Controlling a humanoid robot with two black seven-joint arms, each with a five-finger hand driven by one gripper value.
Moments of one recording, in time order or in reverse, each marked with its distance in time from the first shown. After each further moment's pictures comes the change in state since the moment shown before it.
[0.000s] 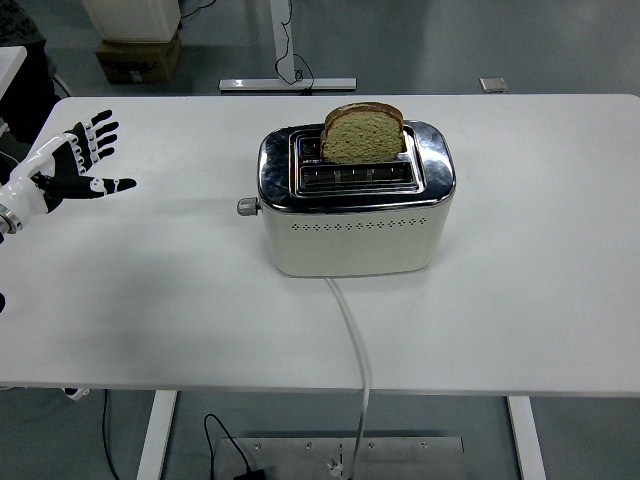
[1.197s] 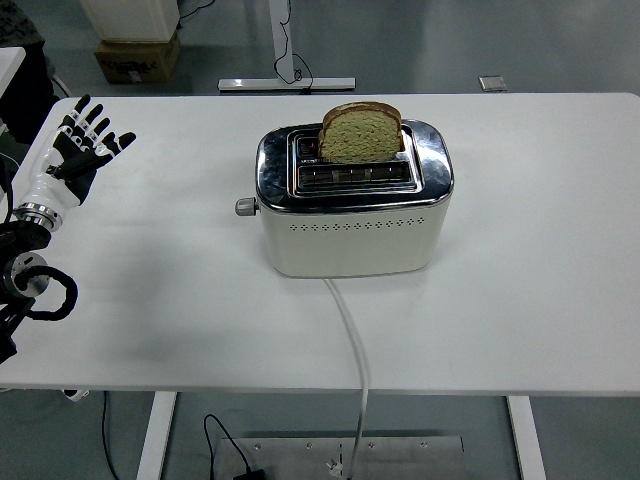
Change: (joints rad) left arm 0.006 -0.182 -0.003 0.136 -0.507 0.073 0.003; right arm 0.000 0.000 0.000 -0.001 0.000 0.000 0.000
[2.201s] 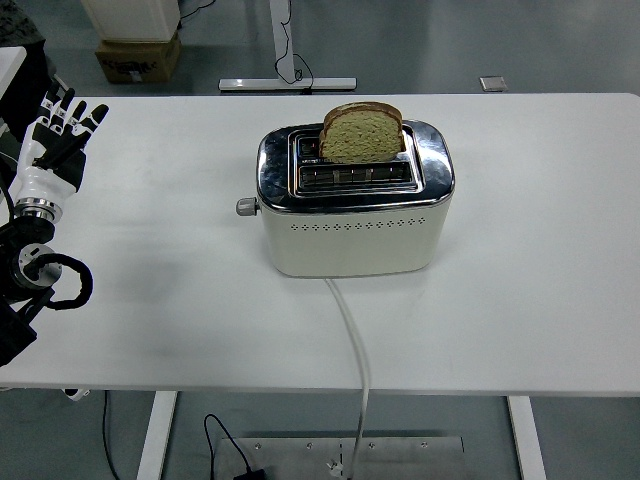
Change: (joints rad) left arm -0.018 -0.059 -0.011 0.004 -0.249 0.051 -0.076; right arm 0.000 0.000 0.000 0.001 0.000 0.000 0.000
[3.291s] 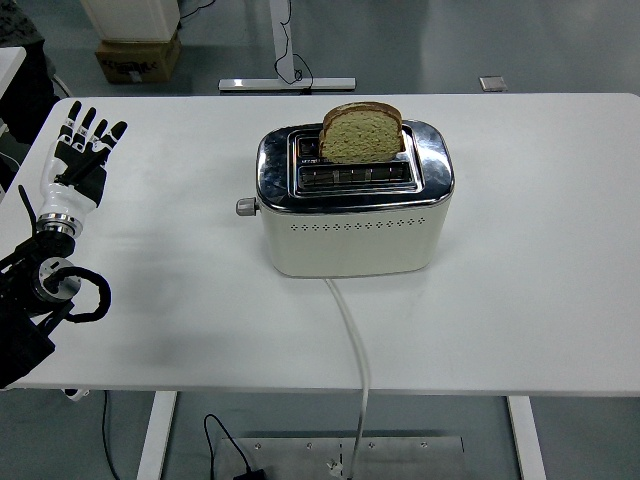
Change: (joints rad) left arm 0.033 -0.047 -0.003 -0.005 -0.017 0.002 0.000; right arm 0.000 0.000 0.000 0.000 0.000 0.000 0.000
